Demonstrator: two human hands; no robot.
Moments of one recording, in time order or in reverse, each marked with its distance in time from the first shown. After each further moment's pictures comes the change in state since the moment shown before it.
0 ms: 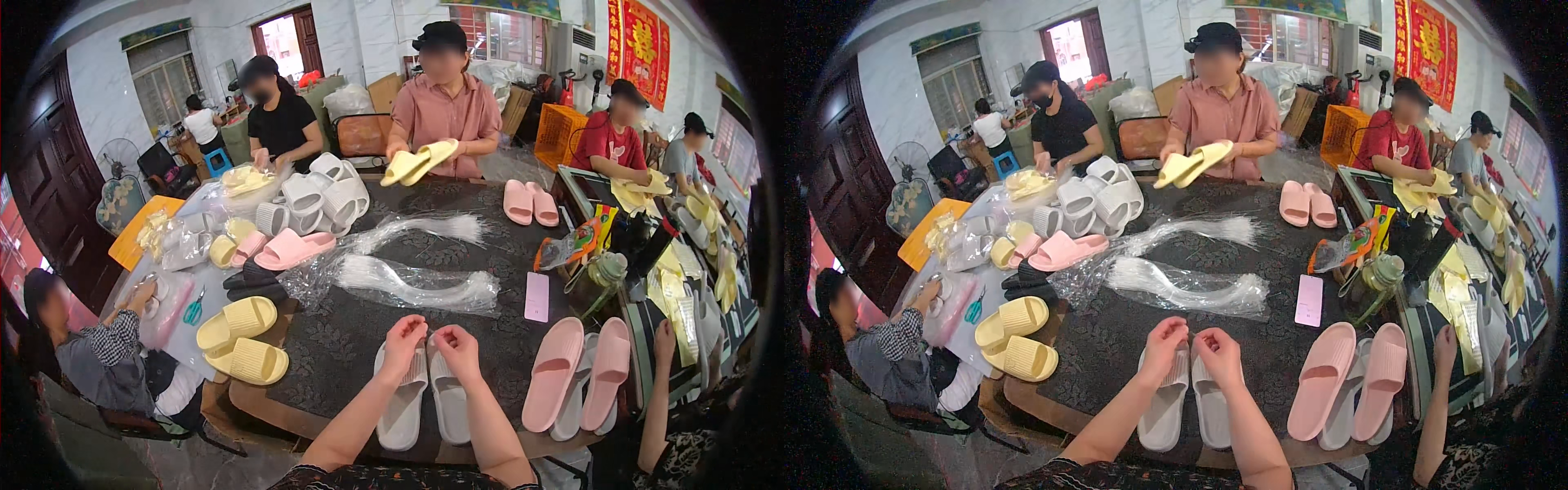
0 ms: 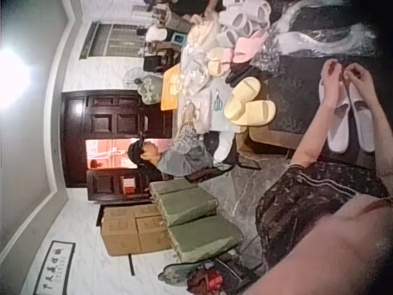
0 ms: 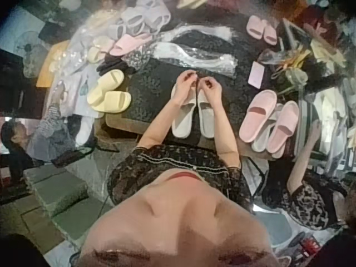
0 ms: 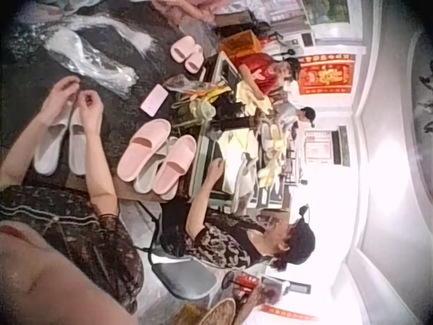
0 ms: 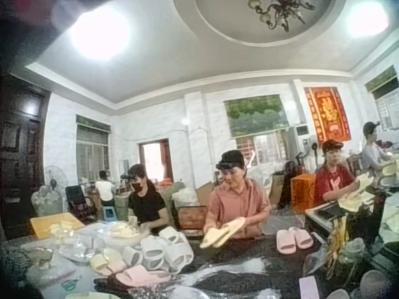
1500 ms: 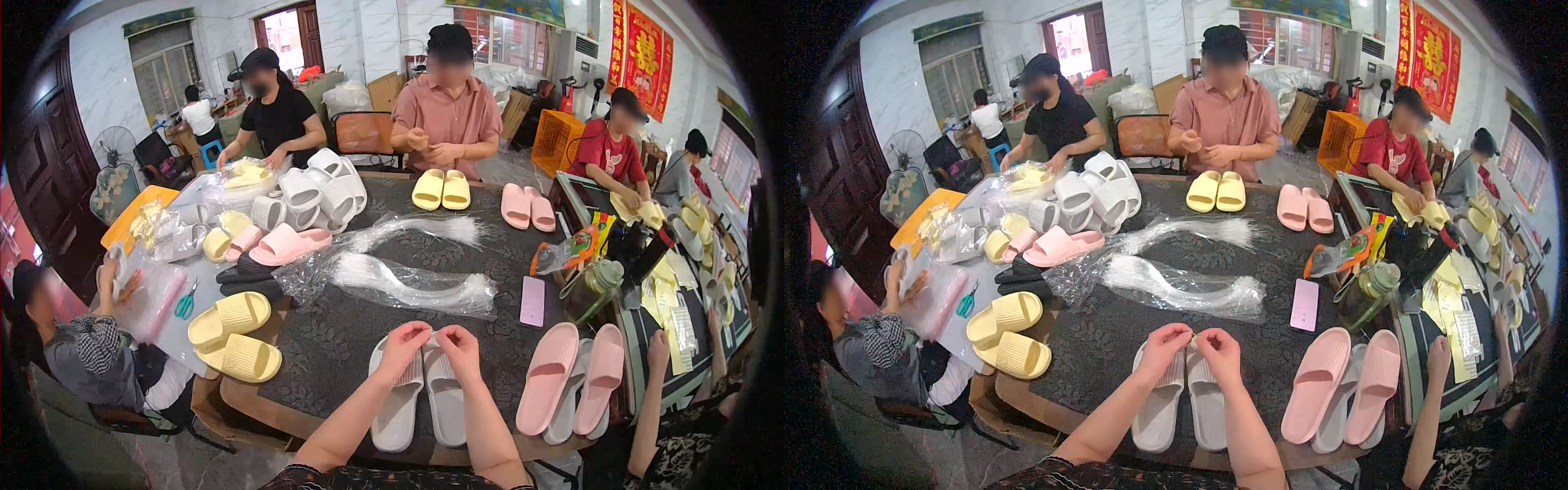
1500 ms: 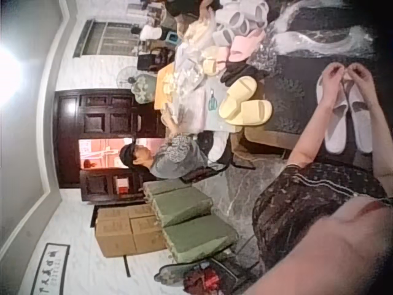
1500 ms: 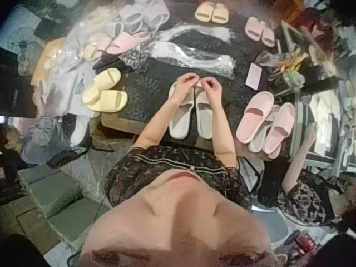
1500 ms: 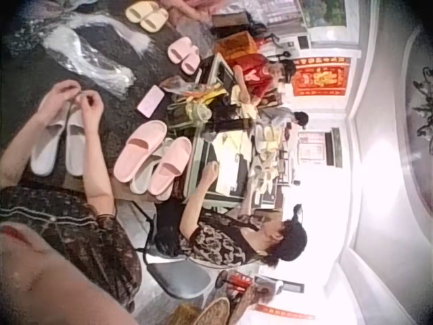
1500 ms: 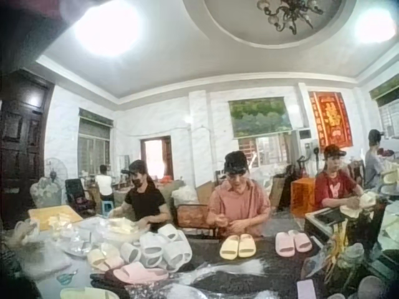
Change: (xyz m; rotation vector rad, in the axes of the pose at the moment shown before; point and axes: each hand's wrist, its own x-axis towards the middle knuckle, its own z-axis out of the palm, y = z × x) left_hand -0.002 0.005 -0.001 0.038 -0.185 -0.008; right_hand 0.005 -0.001 -0.006 0.272 -0.016 0.046
